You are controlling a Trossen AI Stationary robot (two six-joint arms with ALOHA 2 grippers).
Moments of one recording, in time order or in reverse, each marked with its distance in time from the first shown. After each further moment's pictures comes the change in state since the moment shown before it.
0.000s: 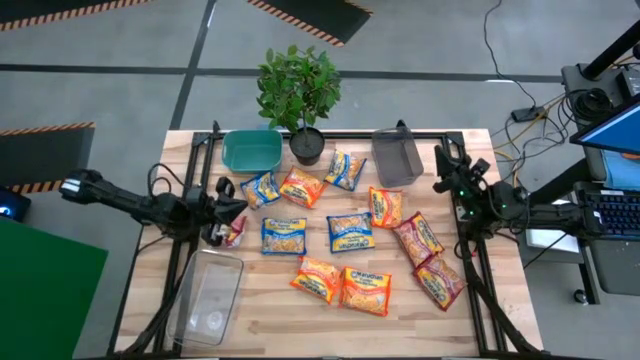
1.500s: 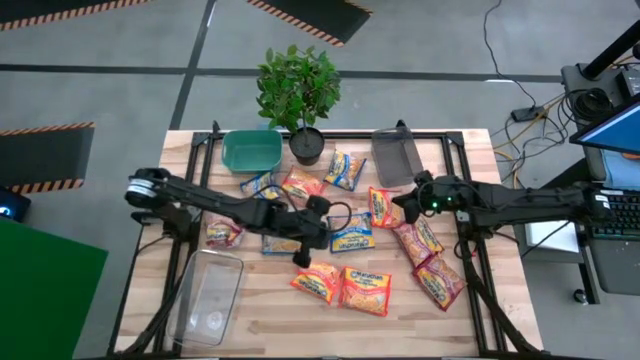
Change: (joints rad) left arm 0.090 1.067 1.199 -1.420 0.155 0.557; right arm 0.003 0.361 0.320 -0.982 -0.616 0.524
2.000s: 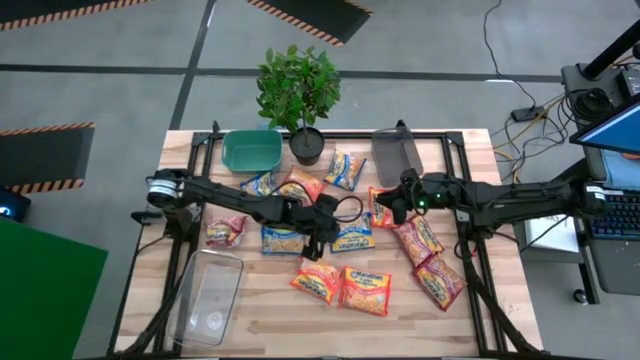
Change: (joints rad) left arm 0.091 0.158 -0.007 0.110 0.064 0.025; right arm 0.000 0.217 0.073 0.251 -0.038 -0.127
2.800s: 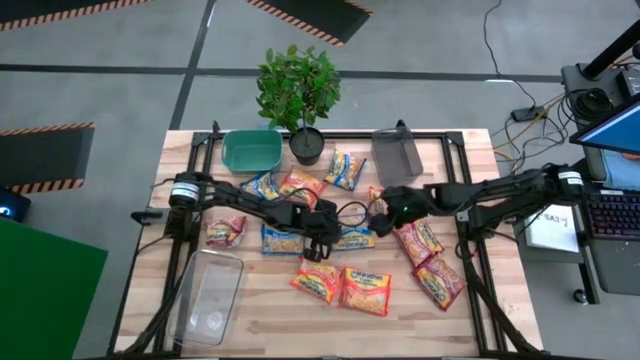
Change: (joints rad) left arm 0.024 0.155 -0.018 0.035 0.000 -0.094; right arm 0.121 0.309 0.189 -0.296 -0.150 0.421
